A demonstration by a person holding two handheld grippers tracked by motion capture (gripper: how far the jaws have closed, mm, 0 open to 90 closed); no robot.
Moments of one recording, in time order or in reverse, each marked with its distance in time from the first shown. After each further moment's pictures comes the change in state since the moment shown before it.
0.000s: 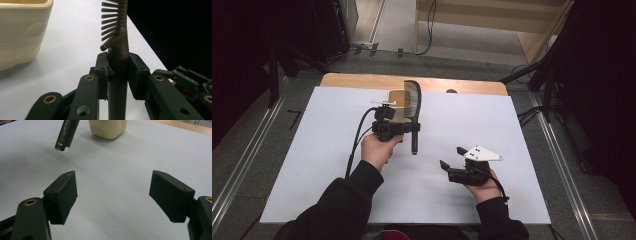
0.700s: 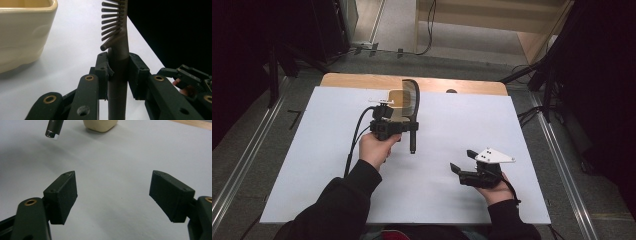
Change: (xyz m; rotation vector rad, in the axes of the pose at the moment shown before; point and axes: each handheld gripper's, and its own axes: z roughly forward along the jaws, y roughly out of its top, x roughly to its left) left arm 0.003 0.002 -0.003 0.004 -0.003 0.004; right arm -0.017 -0.009 -0.021 0.026 -0.011 0.008
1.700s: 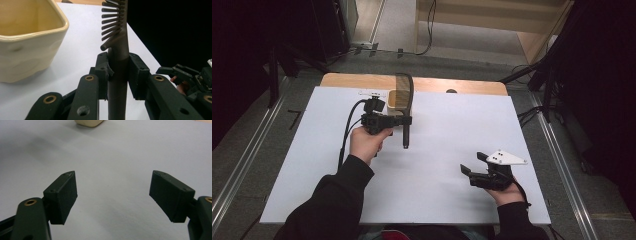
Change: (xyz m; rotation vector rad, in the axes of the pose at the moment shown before) left arm 0.007 0.017 -0.026 -0.006 -0.012 0.032; right arm -0.018 -0.011 -0.016 0.017 -0.022 0.034
